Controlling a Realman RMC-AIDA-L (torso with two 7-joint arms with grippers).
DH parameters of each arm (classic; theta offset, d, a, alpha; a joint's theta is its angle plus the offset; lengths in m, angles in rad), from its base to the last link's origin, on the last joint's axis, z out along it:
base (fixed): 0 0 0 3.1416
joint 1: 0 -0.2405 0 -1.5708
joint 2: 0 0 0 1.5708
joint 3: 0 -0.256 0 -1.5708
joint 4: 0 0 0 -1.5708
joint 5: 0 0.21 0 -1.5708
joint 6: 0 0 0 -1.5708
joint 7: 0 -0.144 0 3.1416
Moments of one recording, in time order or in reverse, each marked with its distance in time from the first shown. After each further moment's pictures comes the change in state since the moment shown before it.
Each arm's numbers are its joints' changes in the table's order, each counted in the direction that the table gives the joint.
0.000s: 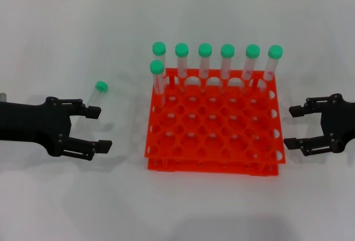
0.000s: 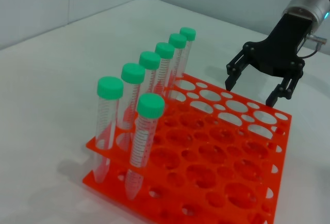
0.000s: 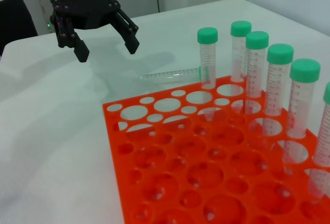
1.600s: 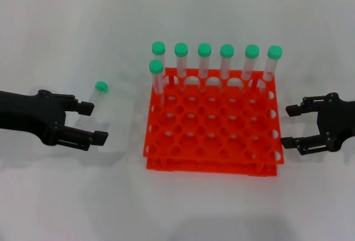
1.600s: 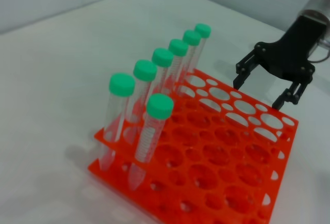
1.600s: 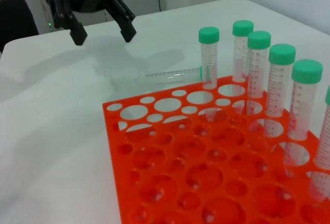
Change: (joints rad) left arm -0.004 0.024 -0.025 -0.208 0.037 0.072 0.278; right arm -0.014 -0.008 -0.006 -0.007 -0.014 0.005 -0.001
